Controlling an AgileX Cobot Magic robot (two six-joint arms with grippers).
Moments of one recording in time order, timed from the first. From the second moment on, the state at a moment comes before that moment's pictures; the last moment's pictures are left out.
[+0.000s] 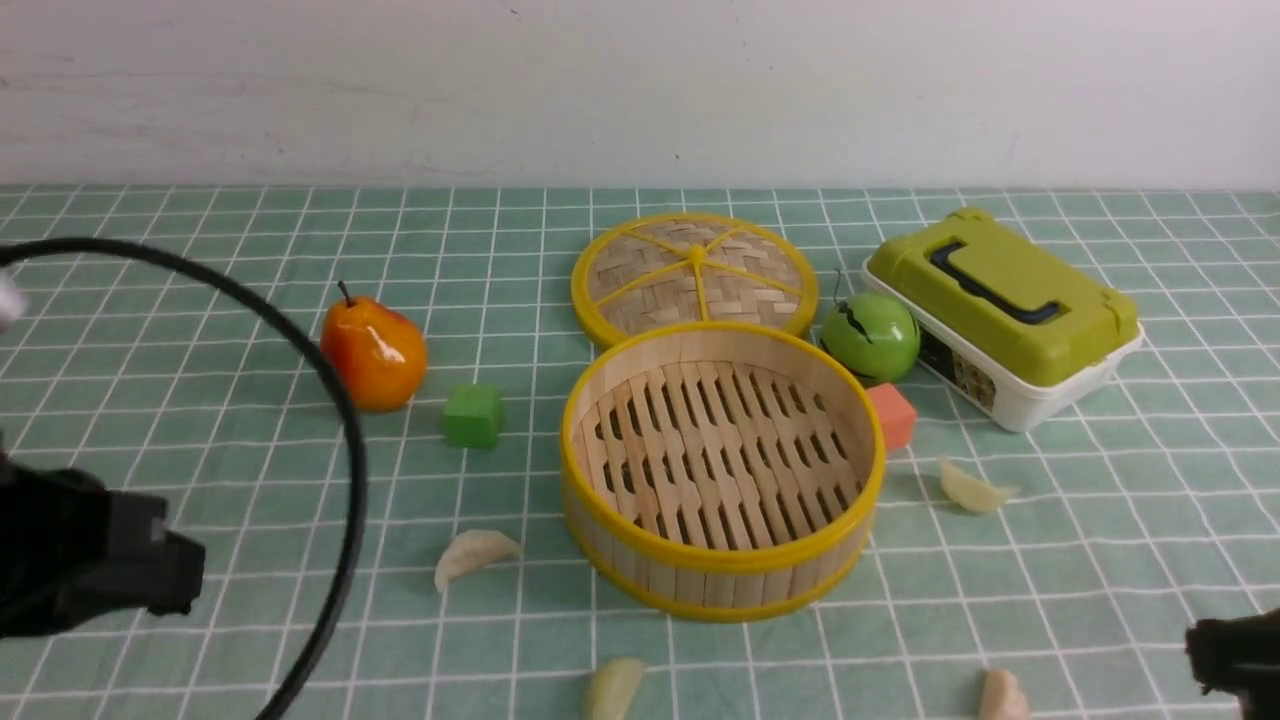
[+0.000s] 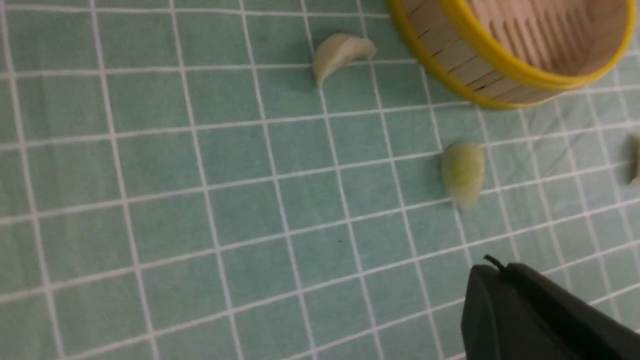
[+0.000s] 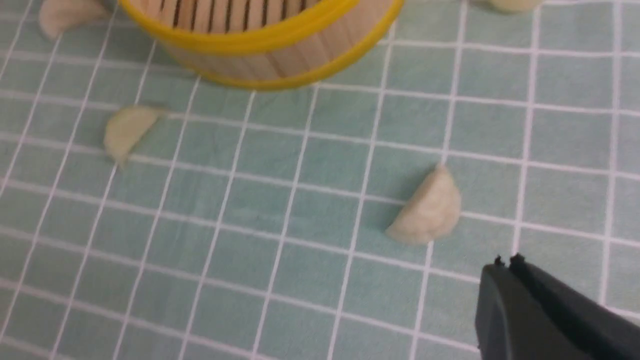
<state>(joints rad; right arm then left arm) 0.14 0.86 -0.65 0.42 0.81 -0.26 -0.05 0.98 -0.88 -0.43 1.01 0.18</state>
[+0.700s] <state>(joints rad) 0.32 0.94 -0.70 0.35 0.80 -0.28 -0.39 1.69 -1.25 -0.04 0.91 0.18</state>
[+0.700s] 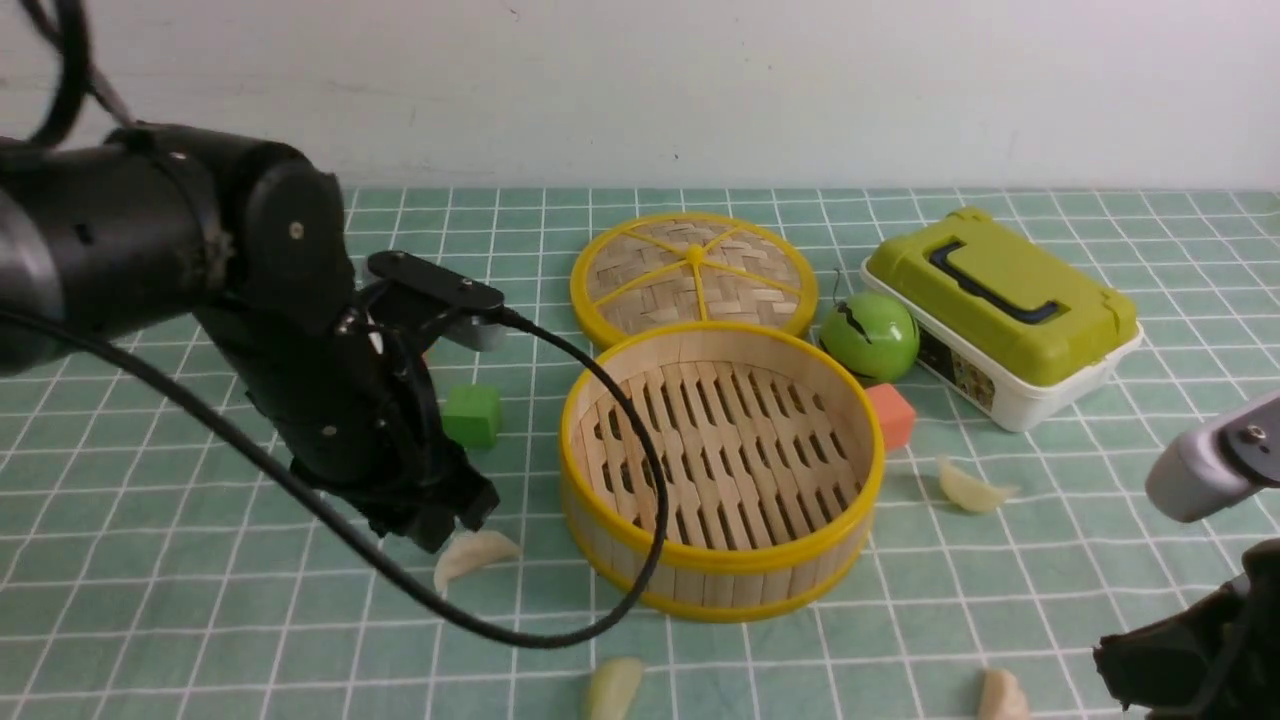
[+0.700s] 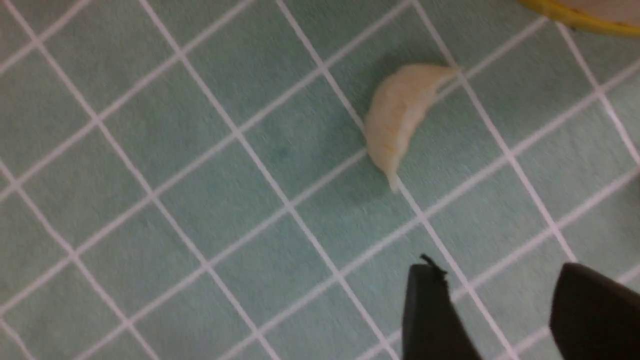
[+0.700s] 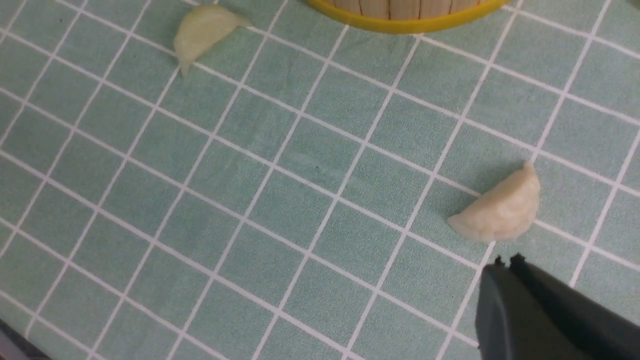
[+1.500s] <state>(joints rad) 0.32 0.94 -0.70 0.35 0.79 -0.28 -0.39 1.93 -1.35 -0.03 0.83 0.15</state>
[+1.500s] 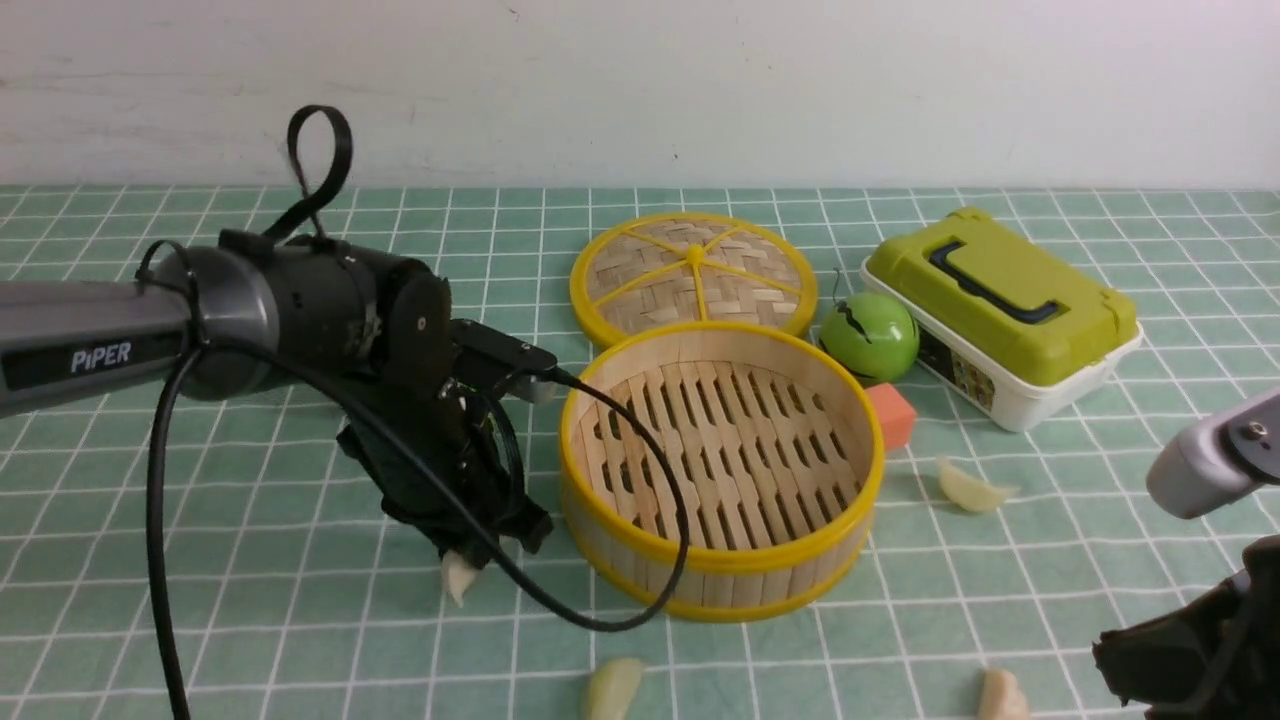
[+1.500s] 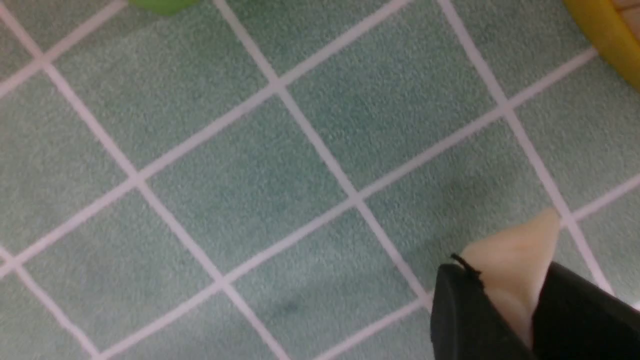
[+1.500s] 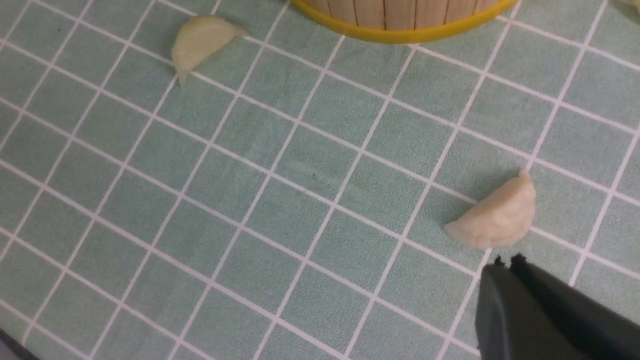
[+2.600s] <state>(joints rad) 0.32 0.73 -0.70 0.35 0.99 -0.27 -0.64 2.42 -2.30 0.03 1.04 -0.44</state>
